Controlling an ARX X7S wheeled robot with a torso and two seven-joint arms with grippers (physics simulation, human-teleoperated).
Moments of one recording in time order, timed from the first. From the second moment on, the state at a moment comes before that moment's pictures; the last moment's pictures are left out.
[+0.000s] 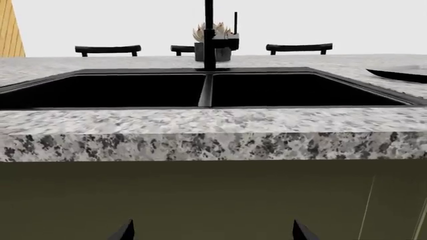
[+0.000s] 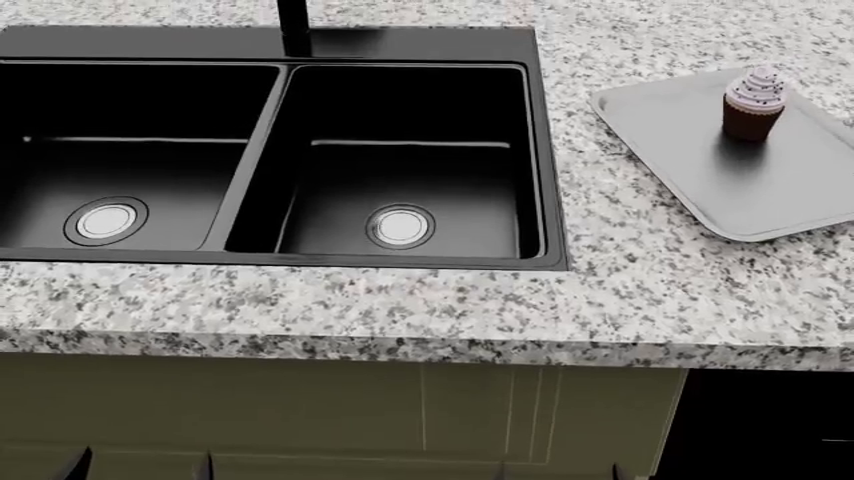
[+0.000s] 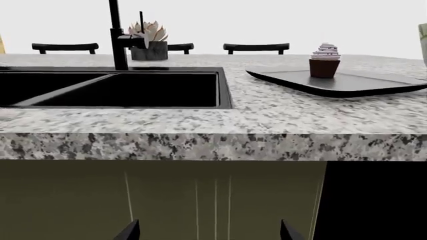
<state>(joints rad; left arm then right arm) 0.00 -0.08 0.09 -0.01 -0.07 0.04 -0.09 -0.01 0.08 -0.10 -0.02 0.08 -0.01 0.09</state>
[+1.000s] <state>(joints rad) -0.06 -0.16 0.14 0.21 -0.12 -0.18 -0.16 0.00 0.19 -0.11 -0.32 0.12 0.24 0.19</state>
